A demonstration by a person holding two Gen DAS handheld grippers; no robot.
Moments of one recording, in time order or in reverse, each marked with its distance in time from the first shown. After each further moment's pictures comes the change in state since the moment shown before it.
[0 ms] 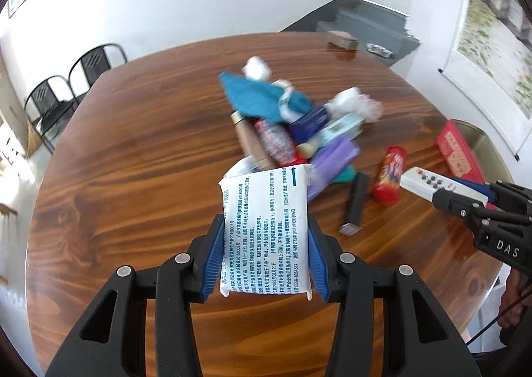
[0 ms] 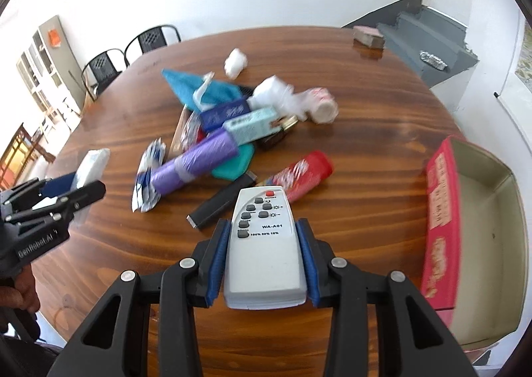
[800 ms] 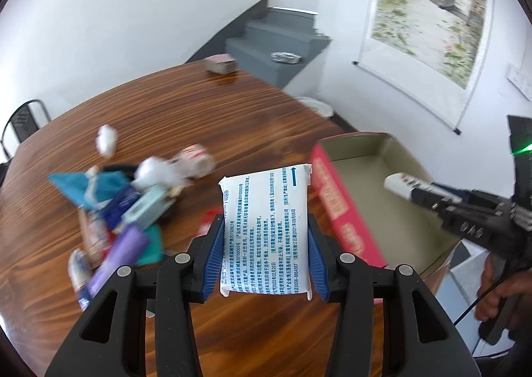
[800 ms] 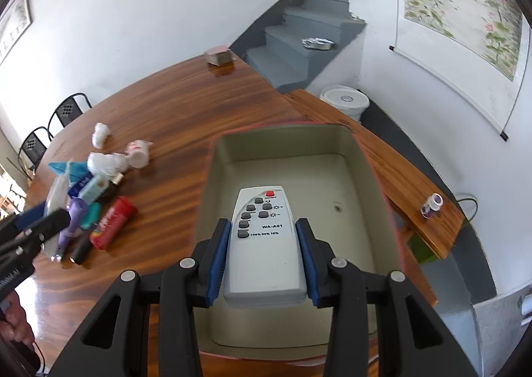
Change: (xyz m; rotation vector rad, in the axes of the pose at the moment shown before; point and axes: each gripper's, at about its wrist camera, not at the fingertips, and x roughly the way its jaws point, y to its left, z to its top) left arm 0.005 -0.198 0.060 0.202 -0.074 -0.253; right arm -0.068 -0.199 -0.029 0.321 -0.078 -0.234
